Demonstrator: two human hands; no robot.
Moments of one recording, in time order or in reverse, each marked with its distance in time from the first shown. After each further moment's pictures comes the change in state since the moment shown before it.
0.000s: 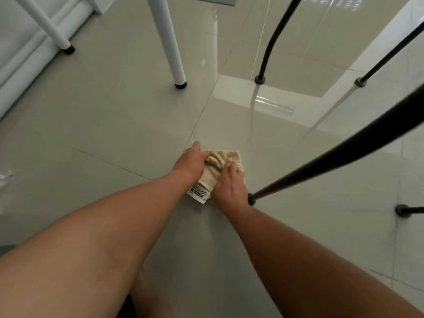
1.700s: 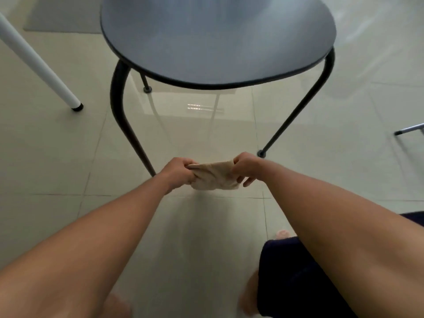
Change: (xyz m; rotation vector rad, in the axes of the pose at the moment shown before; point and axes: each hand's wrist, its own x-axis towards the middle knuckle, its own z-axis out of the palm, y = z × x) left_hand -0.177 0.181 0.069 -0.304 -0.524 0.212; right_hand -0.173 0.218 -0.224 0.481 -0.298 0.444
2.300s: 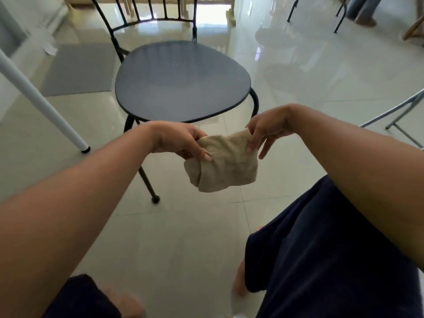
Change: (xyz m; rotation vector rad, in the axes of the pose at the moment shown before) left_hand -0.162 0.227 -0.039 0.341 -0.619 0.208; right_hand -0.226 -0.033 -0.149 -0.073 -0.196 -0.180
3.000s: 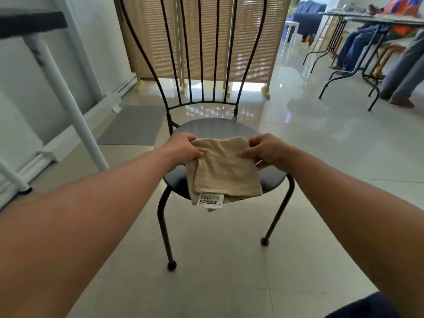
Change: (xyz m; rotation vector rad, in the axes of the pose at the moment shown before) left_hand -0.018 0.018 -0.124 -0.013 1.000 0.002; right_hand 0.045 -0.107 -0.066 0.223 0.546 -0.410
